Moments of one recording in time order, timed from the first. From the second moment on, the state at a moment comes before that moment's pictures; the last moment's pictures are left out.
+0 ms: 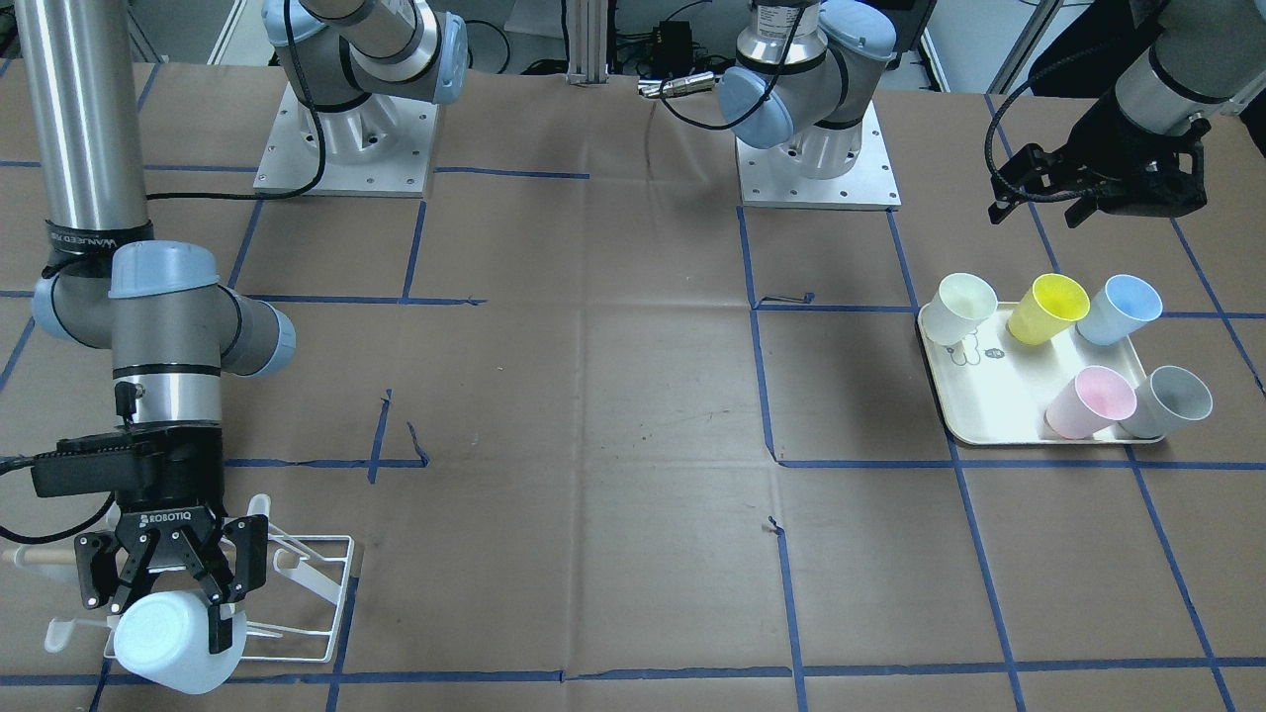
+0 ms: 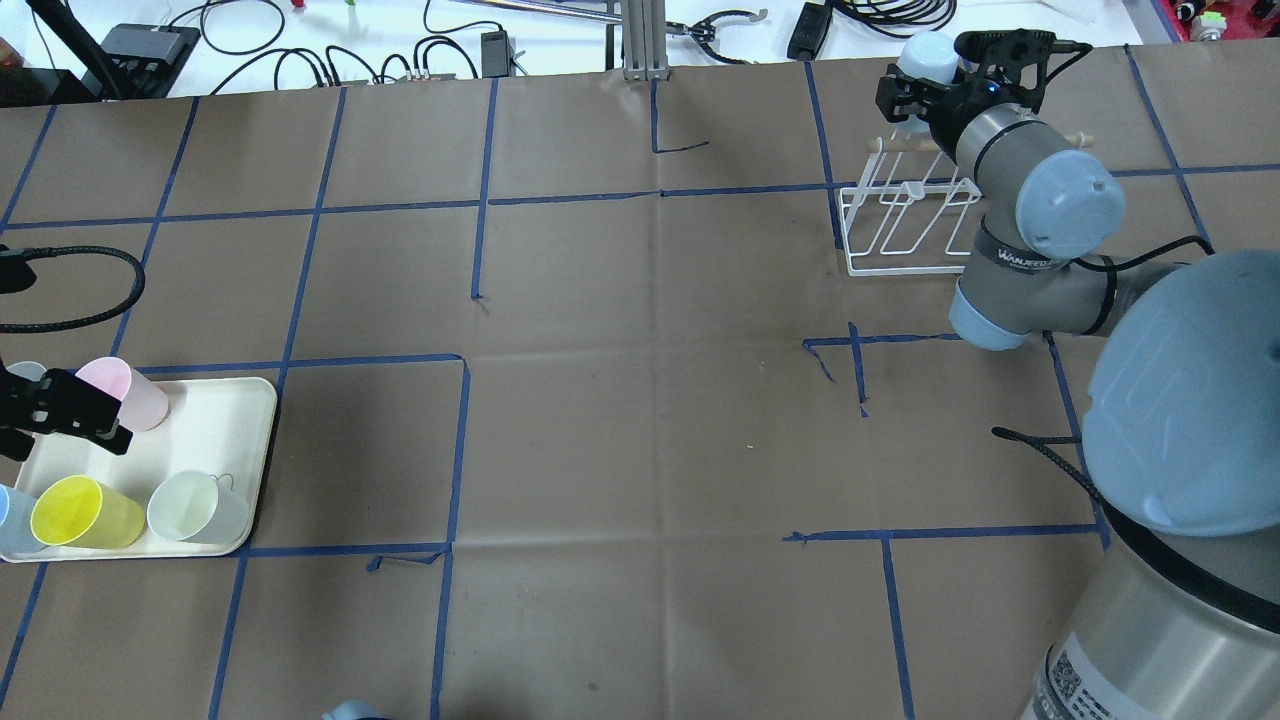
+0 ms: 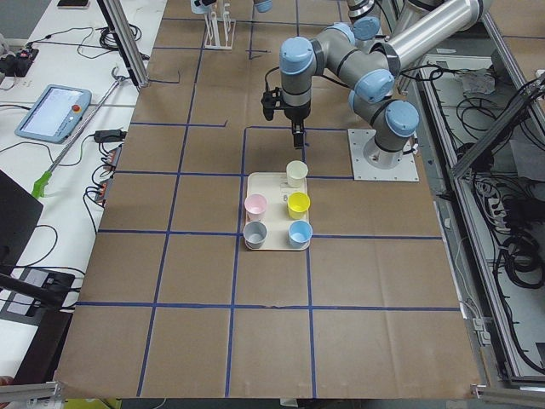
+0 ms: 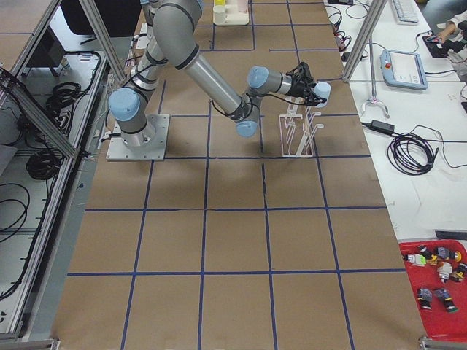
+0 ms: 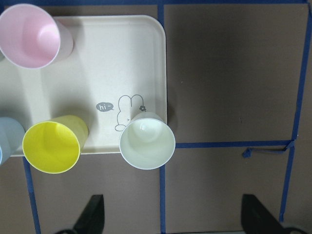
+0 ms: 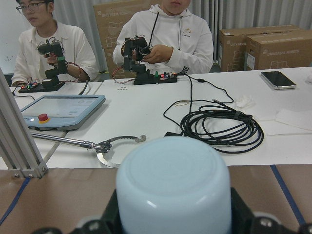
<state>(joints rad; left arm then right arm) -0.91 -1.34 -1.97 -1.52 1.60 0.61 1.38 -0.97 1.86 -3.64 -1.29 -0.01</state>
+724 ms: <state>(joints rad) -0.91 -1.34 -2.14 -1.37 1.59 0.52 1.39 -0.97 1.86 -3.63 -1.27 0.00</state>
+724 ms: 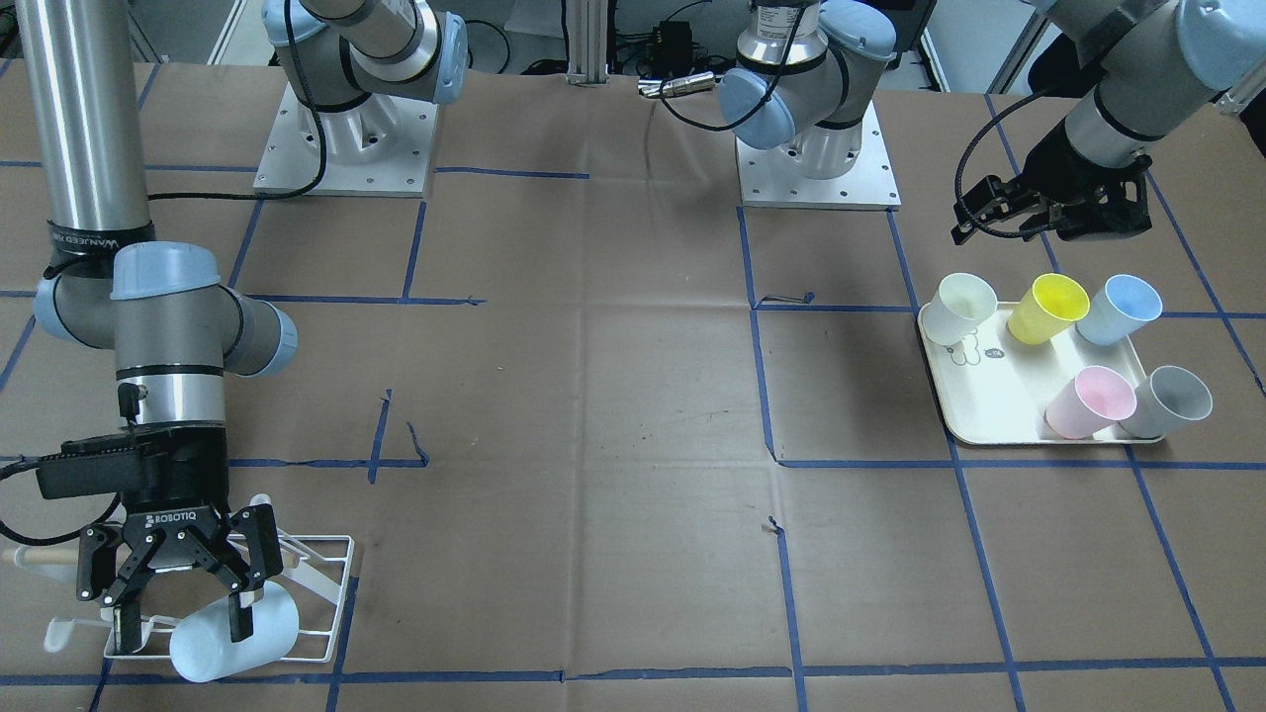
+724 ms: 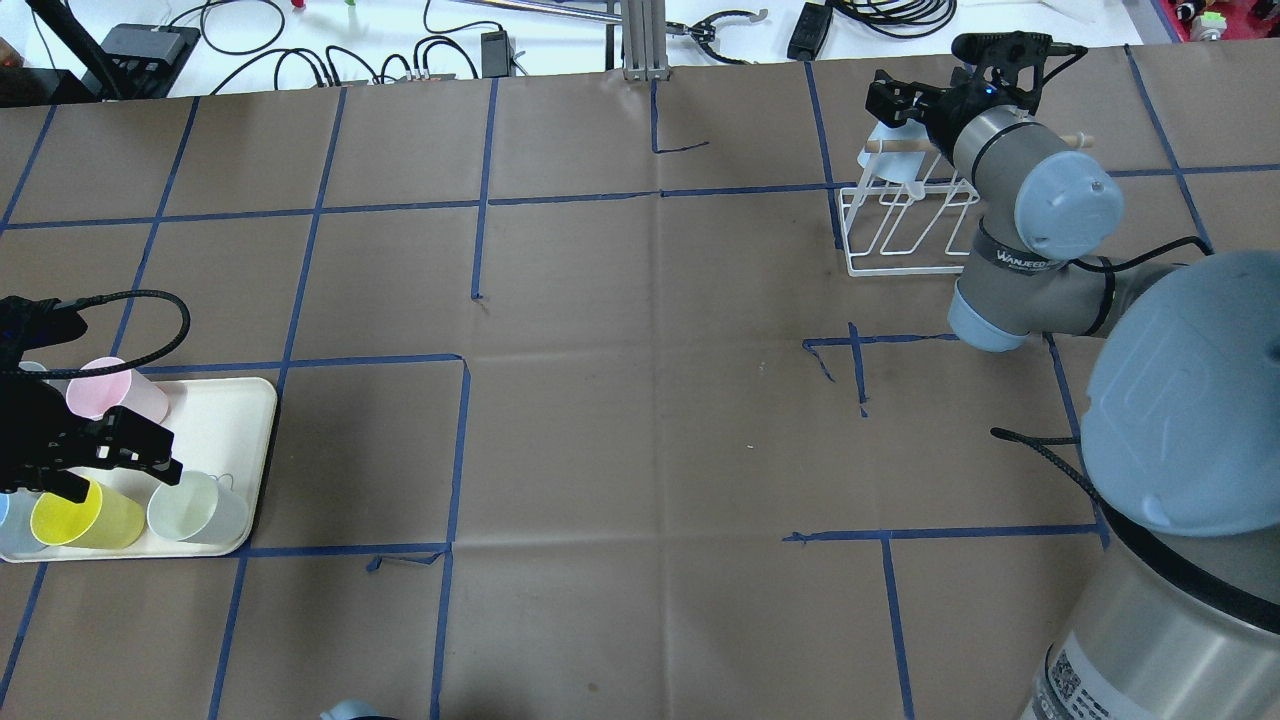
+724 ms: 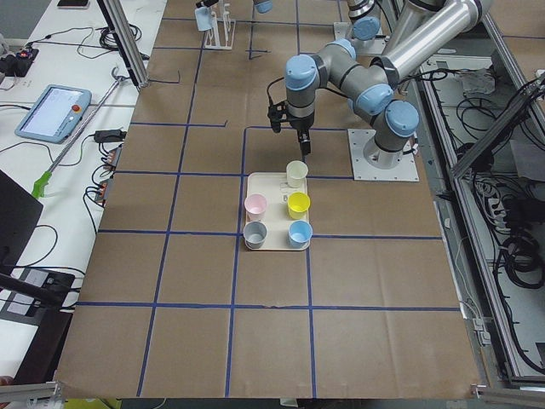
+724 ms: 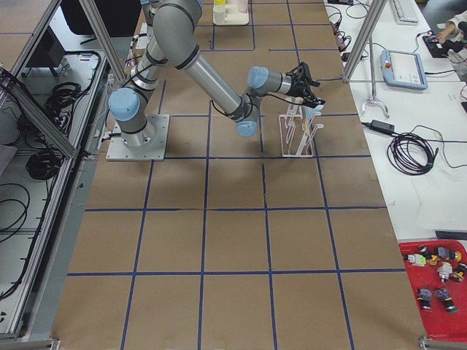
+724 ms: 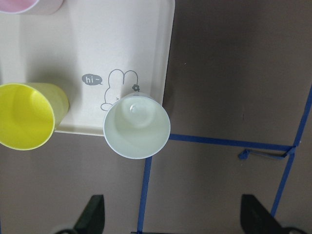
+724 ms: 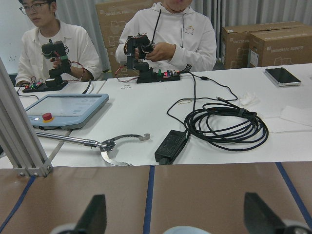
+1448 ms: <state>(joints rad) -0.92 -1.42 -2.33 -1.04 1.59 0.52 1.40 -1.08 1.86 -3.63 -1.25 0.03</state>
